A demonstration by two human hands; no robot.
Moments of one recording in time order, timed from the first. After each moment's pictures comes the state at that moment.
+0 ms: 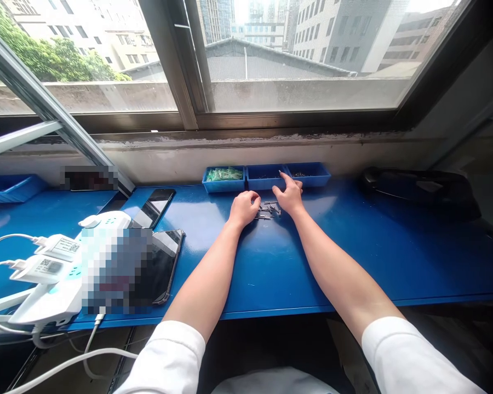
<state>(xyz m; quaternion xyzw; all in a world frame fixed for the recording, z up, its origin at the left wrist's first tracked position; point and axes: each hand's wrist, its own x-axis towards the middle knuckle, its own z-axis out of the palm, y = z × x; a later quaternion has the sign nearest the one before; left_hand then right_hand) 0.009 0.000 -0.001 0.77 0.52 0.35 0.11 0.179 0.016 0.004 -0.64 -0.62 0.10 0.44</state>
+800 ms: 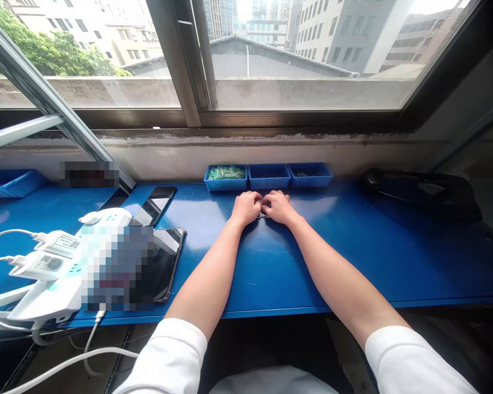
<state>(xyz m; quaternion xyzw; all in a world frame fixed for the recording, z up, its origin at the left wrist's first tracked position) 0.009 0.003 -0.005 0.78 0.53 0.31 0.10 0.154 -0.005 0.000 -0.57 -0.78 0.11 0.23</state>
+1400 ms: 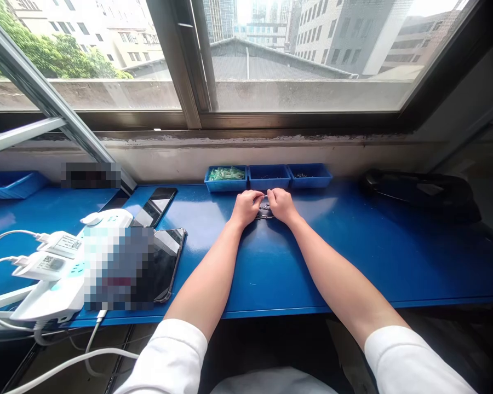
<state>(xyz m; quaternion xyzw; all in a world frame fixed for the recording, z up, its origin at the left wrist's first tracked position) 0.008 0.001 -0.001 0.78 0.46 0.40 0.13 0.155 -0.001 0.003 -0.58 -0.73 0.06 0.36</state>
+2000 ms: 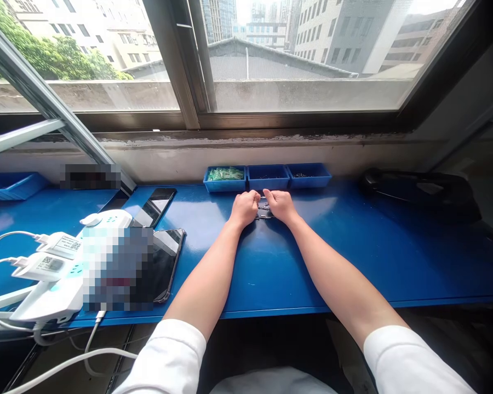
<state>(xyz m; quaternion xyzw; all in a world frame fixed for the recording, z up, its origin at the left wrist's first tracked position) 0.008 -0.001 0.004 0.78 0.52 0.32 0.09 0.156 -0.002 0.002 -0.53 -0.72 0.12 0.43</state>
